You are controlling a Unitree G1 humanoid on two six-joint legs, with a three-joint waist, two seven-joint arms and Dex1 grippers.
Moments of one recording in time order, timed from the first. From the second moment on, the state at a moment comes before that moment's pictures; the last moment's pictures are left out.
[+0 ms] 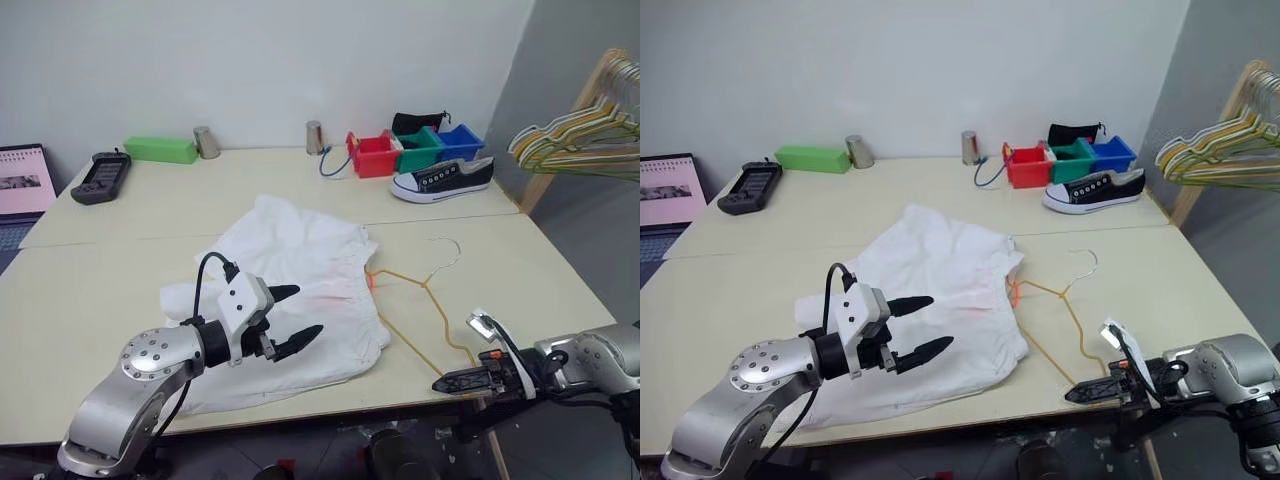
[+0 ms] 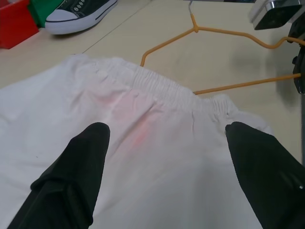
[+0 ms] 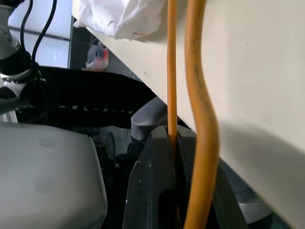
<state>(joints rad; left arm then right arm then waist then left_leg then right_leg) 0.00 0.68 0.03 -0.61 -0.44 0.57 -0.75 -0.28 -0.90 0.14 -0.04 0.84 1.36 1.16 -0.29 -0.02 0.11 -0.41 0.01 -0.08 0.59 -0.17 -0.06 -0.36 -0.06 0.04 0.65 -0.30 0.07</state>
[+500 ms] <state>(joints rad) 0.00 0.68 0.02 -0.60 -0.43 0.56 -0.75 -0.27 -1.05 0.33 -0.25 0.48 0.85 1.22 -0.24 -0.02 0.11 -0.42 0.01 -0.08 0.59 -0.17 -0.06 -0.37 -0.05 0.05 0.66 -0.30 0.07</state>
